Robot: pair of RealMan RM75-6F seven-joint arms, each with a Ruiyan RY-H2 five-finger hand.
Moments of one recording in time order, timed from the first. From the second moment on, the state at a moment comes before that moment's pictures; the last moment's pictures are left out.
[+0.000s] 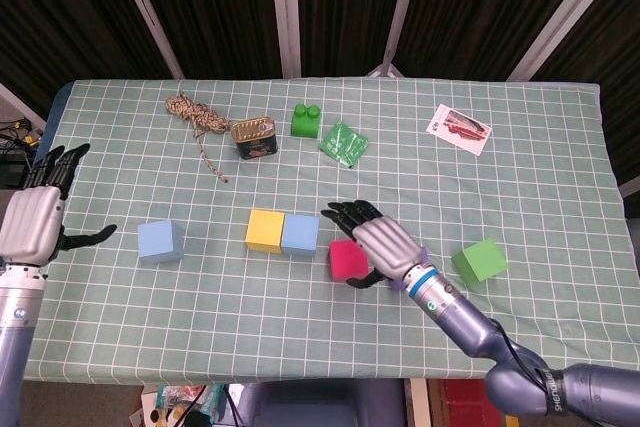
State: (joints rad) left arm -0.47 -0.96 -0.11 -2.02 1.10 1.46 0.12; right arm 0.77 -1.23 0.28 -1.97 -1.00 0.80 -0.32
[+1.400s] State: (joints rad) left arm -0.43 -0.95 -0.17 -2.02 1.12 1.38 0.12; right arm 0.84 -1.47 0.14 -1.78 -0.79 0.97 -0.47
